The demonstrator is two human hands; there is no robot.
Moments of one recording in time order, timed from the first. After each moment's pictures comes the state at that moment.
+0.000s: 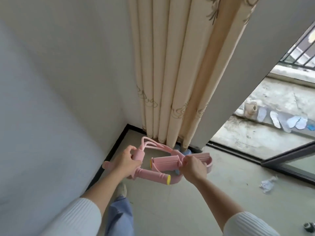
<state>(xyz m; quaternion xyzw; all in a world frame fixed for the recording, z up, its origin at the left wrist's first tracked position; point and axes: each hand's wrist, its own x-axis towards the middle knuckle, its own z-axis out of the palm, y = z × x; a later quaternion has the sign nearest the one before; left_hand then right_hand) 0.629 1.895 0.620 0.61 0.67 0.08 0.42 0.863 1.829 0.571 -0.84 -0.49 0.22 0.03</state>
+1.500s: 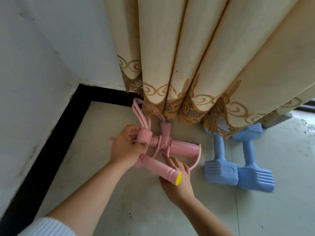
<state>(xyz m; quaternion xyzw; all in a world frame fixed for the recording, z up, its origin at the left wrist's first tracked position) 0.663 2.170 -0.041 0.60 0.61 0.17 0.49 0.772 2.036 -0.113 -0.81 -0.50 0.26 0.17</state>
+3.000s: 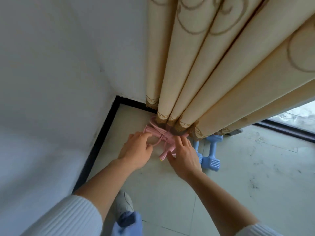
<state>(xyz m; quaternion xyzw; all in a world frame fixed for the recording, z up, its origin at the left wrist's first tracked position) 0.621 2.116 0.236 0.77 0.53 -0.03 0.34 0.772 2.030 0.217 -0.78 -0.57 0.23 0.12</state>
